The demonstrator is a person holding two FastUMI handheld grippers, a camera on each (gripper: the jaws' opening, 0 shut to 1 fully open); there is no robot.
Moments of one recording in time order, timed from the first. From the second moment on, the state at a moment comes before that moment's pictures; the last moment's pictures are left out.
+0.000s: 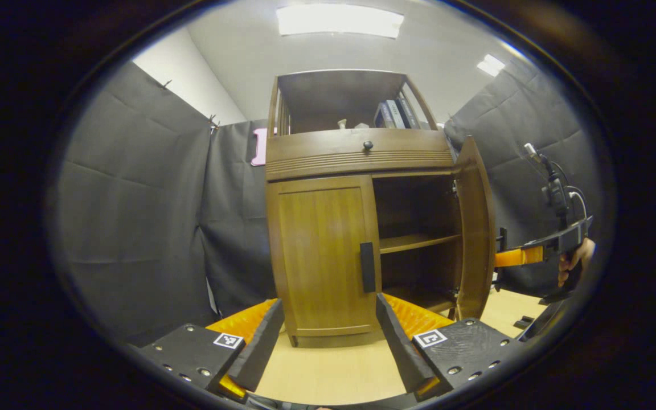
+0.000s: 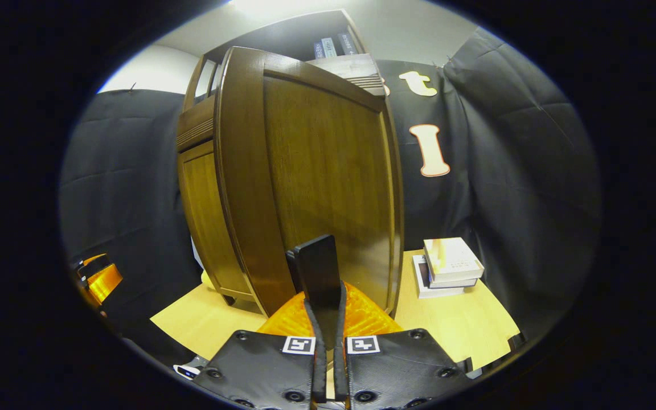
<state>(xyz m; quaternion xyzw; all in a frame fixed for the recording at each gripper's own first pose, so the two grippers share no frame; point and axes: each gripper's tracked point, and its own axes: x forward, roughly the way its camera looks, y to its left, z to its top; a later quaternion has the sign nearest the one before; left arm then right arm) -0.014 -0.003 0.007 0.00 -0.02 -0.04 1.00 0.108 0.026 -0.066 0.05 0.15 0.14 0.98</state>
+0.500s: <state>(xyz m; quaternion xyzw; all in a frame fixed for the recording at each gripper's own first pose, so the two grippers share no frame) -0.014 -0.007 0.007 0.00 -0.02 -0.06 1.00 0.102 -0.042 -0.074 0.05 0.13 0.07 0.99</state>
